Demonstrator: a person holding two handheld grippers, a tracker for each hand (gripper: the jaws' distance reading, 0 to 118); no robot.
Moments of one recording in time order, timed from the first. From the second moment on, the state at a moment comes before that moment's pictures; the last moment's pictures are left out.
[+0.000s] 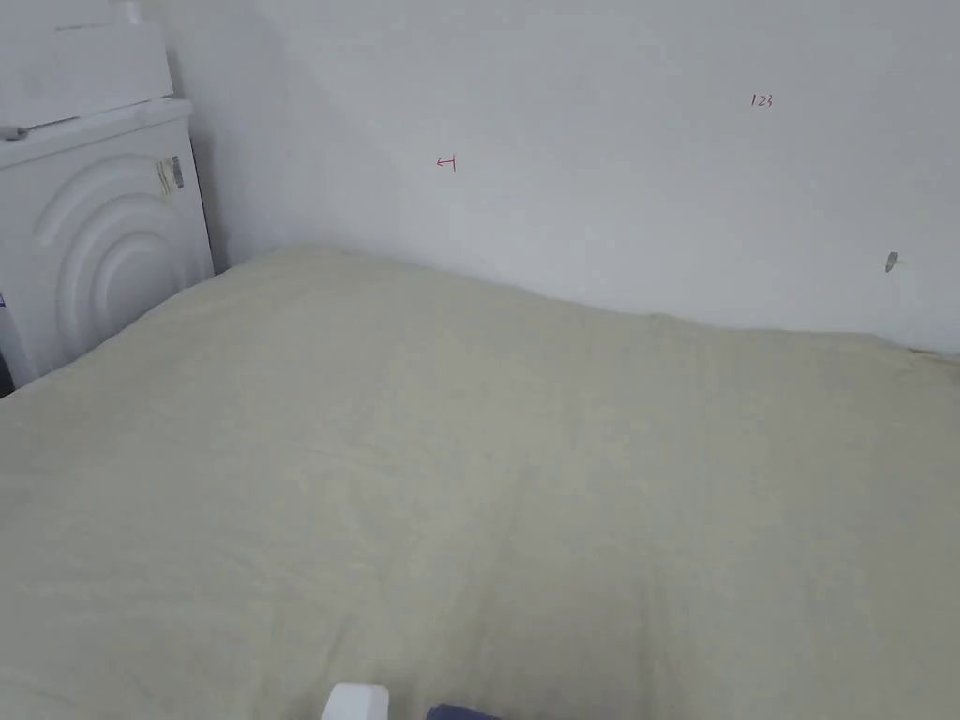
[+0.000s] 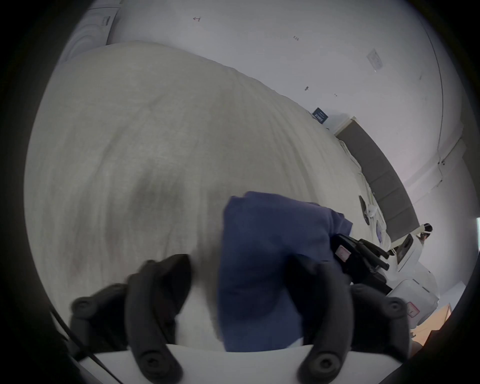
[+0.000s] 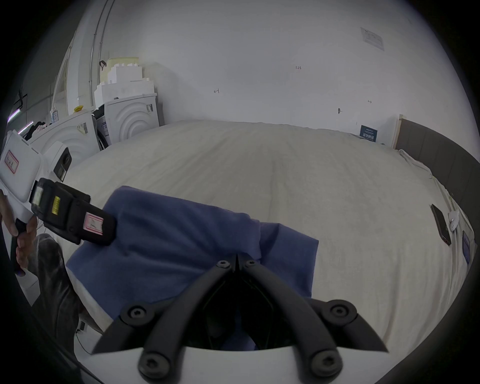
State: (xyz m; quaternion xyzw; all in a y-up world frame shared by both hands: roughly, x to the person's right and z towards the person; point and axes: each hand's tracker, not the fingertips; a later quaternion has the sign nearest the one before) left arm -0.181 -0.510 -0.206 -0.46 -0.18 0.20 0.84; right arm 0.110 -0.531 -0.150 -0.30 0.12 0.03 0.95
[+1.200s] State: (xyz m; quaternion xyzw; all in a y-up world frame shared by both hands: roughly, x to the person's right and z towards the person) left arm -0.456 -0.394 -0.231 -0.45 -0.10 0.13 0.88; right arm 0.117 -0.486 -0.166 -0.23 0.11 0.05 0.96
